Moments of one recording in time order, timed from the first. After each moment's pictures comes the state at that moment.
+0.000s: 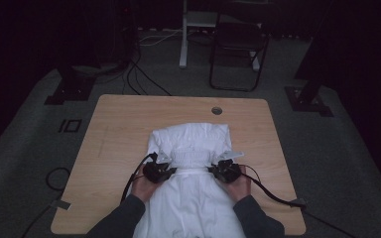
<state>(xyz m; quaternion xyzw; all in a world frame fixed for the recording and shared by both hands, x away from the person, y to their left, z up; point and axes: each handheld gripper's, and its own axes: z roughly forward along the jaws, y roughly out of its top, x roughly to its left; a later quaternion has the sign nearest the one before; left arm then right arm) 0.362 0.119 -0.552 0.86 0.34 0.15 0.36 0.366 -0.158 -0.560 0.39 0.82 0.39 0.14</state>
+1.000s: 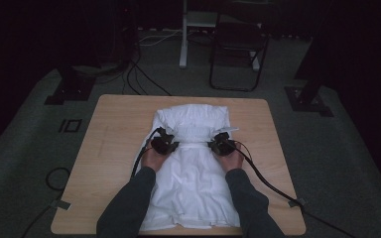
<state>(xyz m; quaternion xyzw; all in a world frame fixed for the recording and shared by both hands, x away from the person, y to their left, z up) 0.451 0.101 -0.544 0.85 0.38 0.19 0.32 0.456 -0.151 -0.555 0.46 0.79 0.38 0.16</state>
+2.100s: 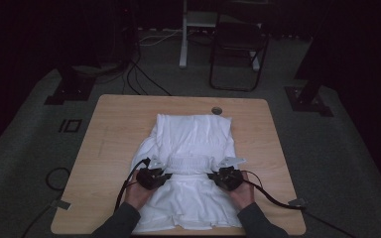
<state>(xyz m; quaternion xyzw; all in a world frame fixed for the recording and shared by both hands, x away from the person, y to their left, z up) 0.339 0.140 -0.557 0.84 0.35 0.11 0.39 0.335 -0.159 -0.556 0.36 0.84 0.39 0.12</state>
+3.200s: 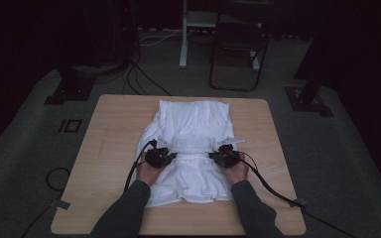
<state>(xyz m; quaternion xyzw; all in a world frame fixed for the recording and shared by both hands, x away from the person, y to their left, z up) 0.409 0.121 -0.557 0.83 0.37 0.16 0.39 0.413 -0.163 -0.561 0.43 0.80 0.41 0.13</state>
